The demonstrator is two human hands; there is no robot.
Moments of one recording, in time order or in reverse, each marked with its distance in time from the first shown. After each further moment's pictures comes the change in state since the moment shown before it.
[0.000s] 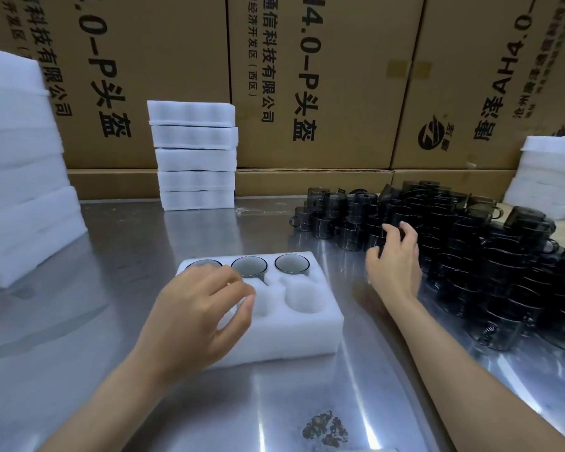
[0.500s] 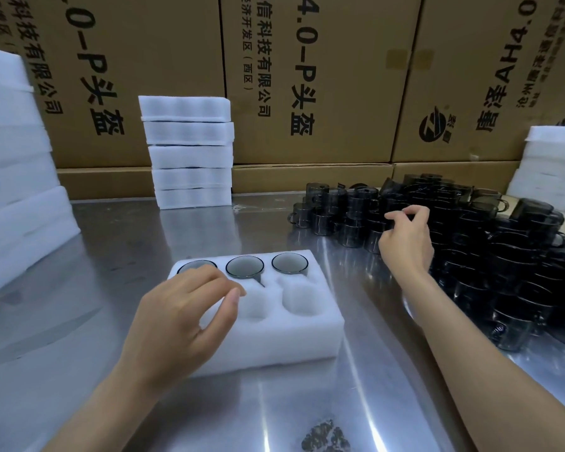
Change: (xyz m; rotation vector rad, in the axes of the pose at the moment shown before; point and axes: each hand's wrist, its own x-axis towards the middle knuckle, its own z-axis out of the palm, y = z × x) left_hand -0.002 0.002 -0.002 -0.096 0.035 -0.159; right_hand 0.040 0.009 0.000 -0.053 0.007 0.033
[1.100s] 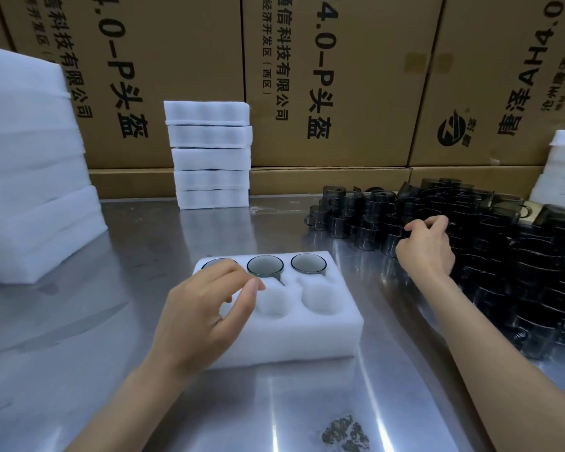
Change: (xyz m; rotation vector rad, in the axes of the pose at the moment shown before) left_hand -0.002 -0.002 -0.002 -0.127 0.015 -0.137; right_hand 0.001 0.000 0.001 -0.103 -0.090 0.063
